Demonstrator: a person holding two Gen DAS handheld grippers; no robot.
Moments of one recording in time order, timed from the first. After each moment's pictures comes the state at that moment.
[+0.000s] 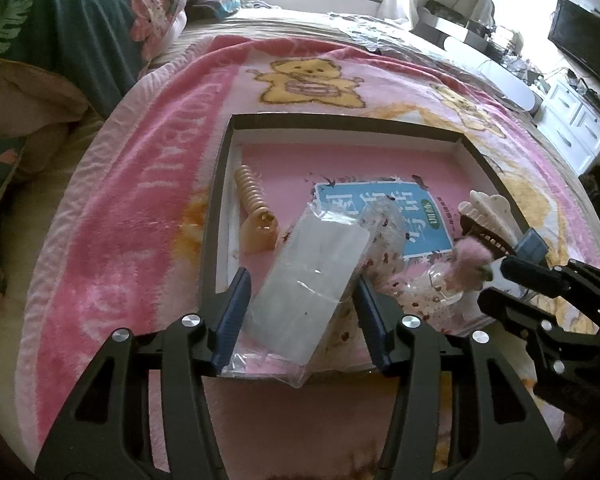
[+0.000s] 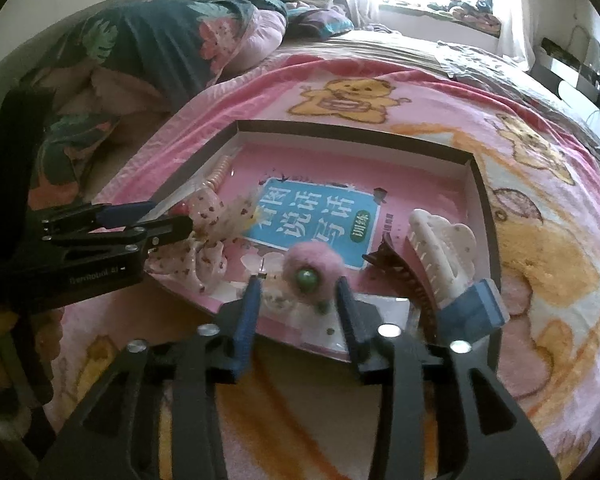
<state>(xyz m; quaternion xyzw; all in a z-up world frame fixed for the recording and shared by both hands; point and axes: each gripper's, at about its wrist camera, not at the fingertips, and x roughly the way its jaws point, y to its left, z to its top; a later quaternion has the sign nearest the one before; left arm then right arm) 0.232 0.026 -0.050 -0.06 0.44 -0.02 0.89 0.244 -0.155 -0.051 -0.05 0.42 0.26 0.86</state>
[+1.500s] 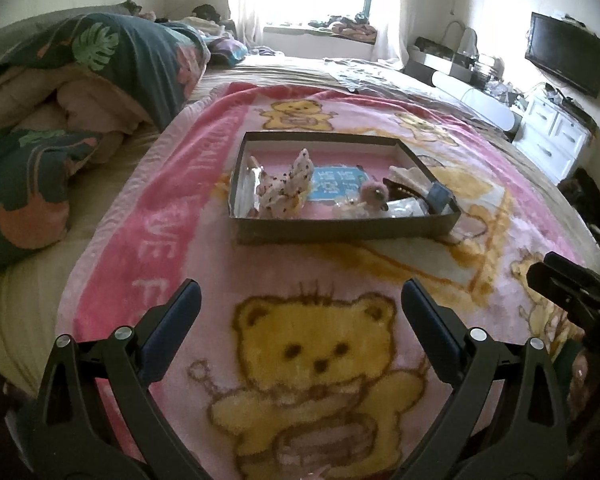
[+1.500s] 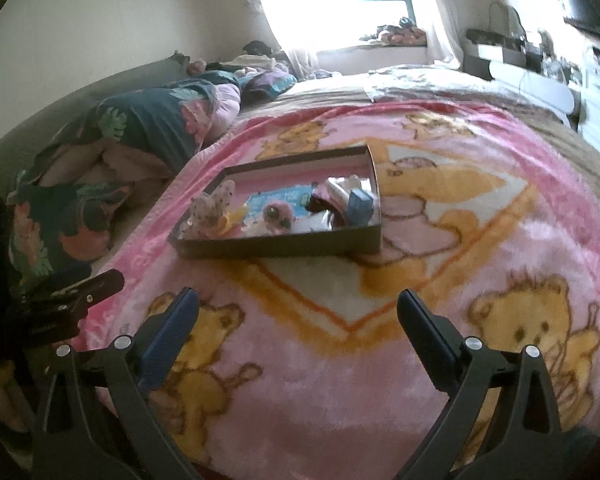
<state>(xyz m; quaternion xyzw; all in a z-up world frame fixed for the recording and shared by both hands) 0.053 -0.010 0.004 -0.05 0.36 0.00 0.93 0.079 -0.264 -0.014 0.07 0.35 0.20 0.91</state>
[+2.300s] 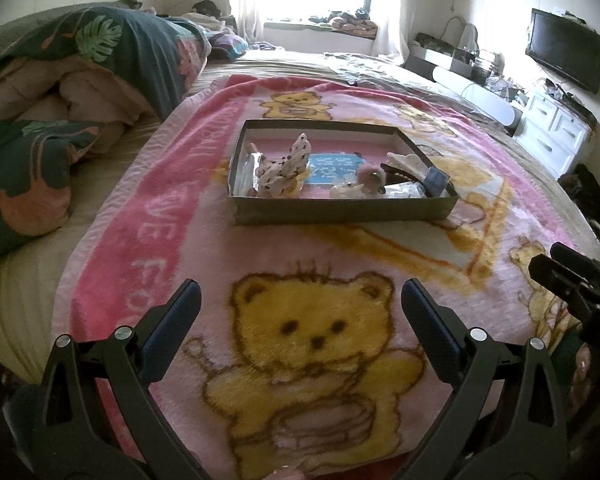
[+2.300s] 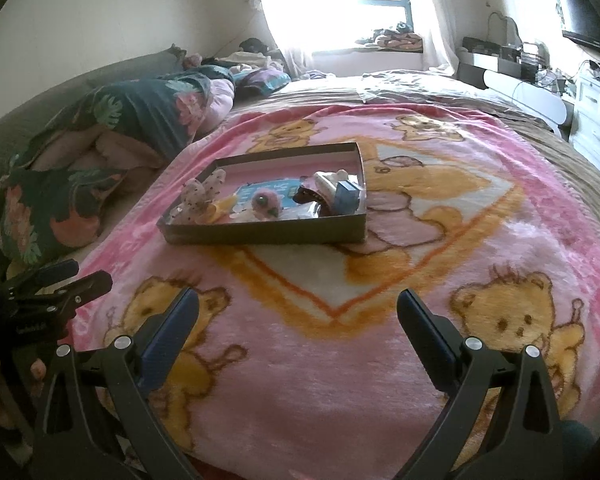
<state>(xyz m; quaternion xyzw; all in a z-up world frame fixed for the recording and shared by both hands) 0.039 -0.016 -0.005 -0.05 0.37 0.00 0.93 0.066 -0.269 -0.014 0.04 0.35 0.18 0.92</state>
